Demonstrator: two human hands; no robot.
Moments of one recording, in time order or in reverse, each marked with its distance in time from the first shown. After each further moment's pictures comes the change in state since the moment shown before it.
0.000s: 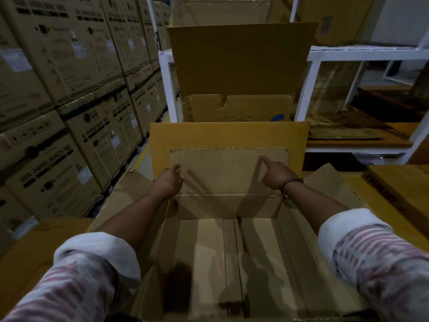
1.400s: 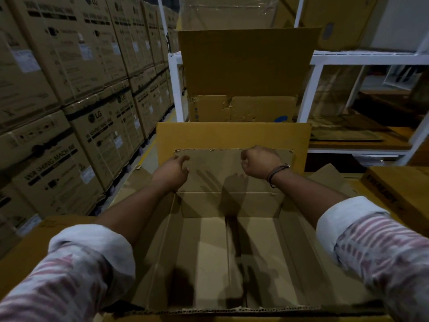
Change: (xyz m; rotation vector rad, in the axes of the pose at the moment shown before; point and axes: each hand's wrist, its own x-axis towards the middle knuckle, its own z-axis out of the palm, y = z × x) left_hand -0.027 0.010 -0.030 0.178 0.142 0.219; right_hand -0.026 -0.075 -0.027 -0.350 0.290 -0.383
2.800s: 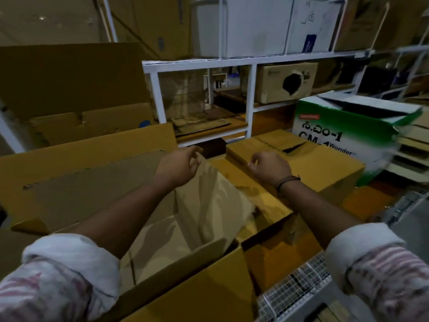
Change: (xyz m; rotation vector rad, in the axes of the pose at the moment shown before) left_hand -0.071 0.364 0.051 -0.157 0.066 0.737; right_hand -0.315 0.231 -0.044 0.116 0.167 0.715
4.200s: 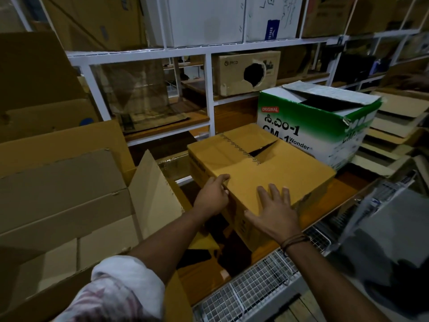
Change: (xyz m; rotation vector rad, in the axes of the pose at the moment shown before) left_hand 0.024 0.215 0.193 -0.335 -0.259 -0.227; right_hand -0.121 0.185 0.022 -0.026 -0.239 0.226
